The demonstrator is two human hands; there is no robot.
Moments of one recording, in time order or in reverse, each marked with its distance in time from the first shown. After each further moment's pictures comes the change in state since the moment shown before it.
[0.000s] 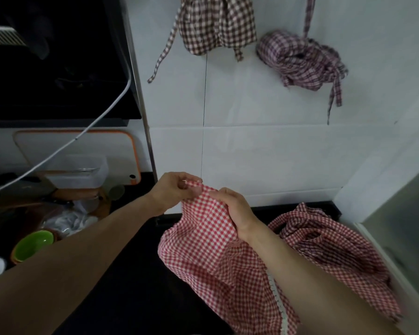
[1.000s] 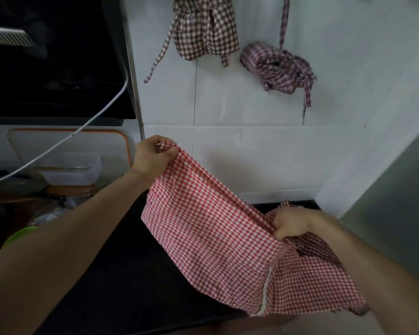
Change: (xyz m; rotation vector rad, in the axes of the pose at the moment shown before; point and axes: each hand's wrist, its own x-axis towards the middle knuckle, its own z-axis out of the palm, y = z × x) left_hand -0.019 0.056 -0.005 -0.171 0.465 0.205; right_hand -0.091 -0.052 -0.127 -1.389 -0.240 0.458
